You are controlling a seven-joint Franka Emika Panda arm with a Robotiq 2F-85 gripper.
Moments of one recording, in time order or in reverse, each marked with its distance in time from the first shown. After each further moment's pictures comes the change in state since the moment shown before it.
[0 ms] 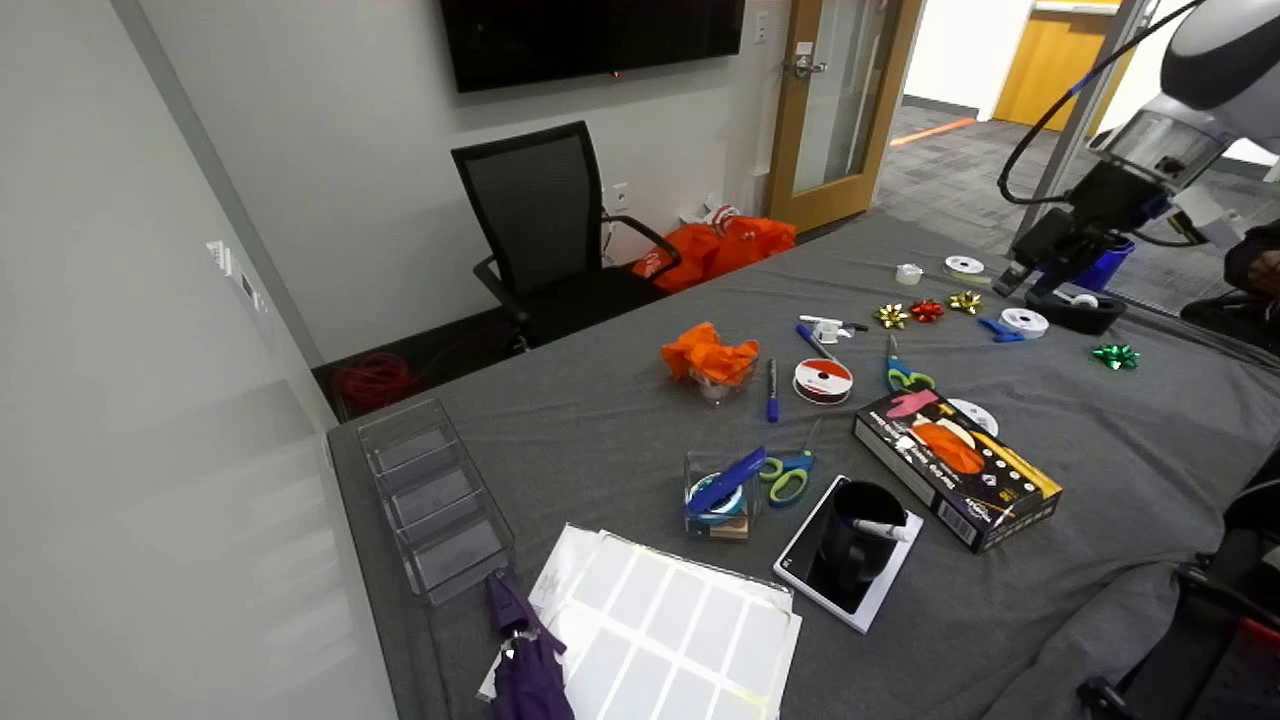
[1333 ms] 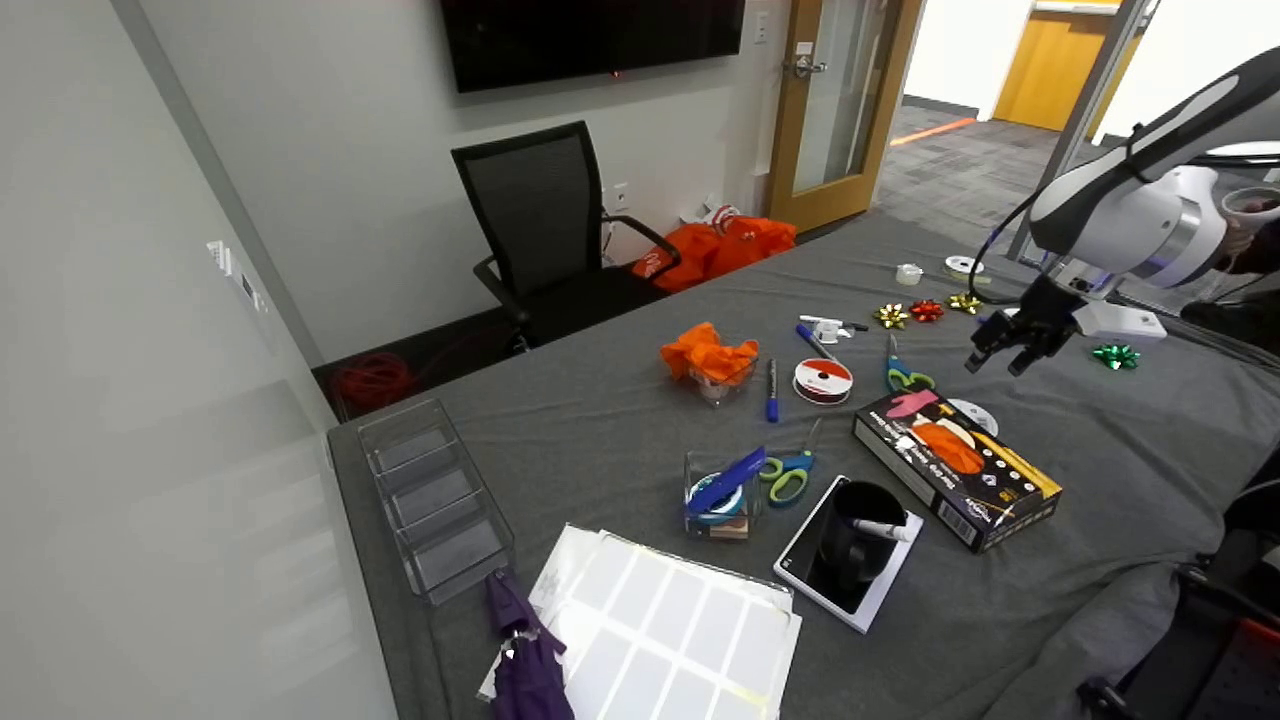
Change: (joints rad) arm -0.219 0.504 0.141 0.140 0.145 0.322 -0.077
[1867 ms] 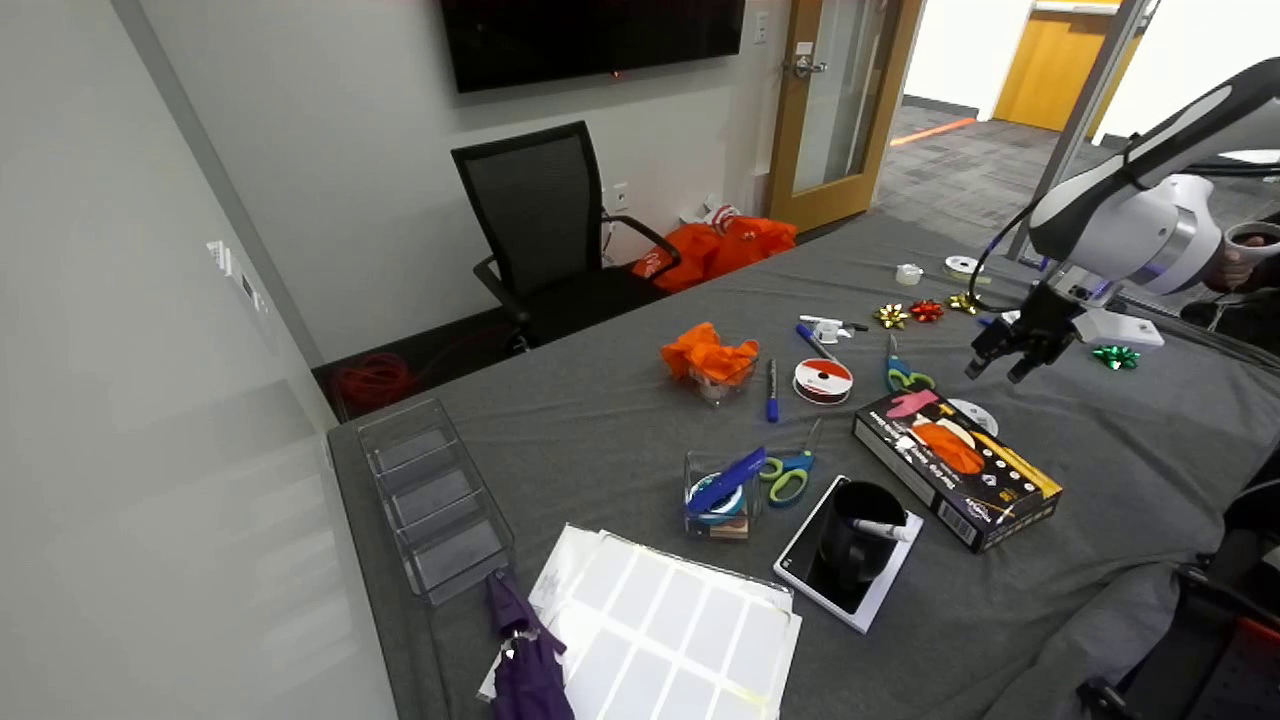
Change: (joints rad) arm -0.093 0.039 0.075 0.020 -0.003 0.000 -0.018
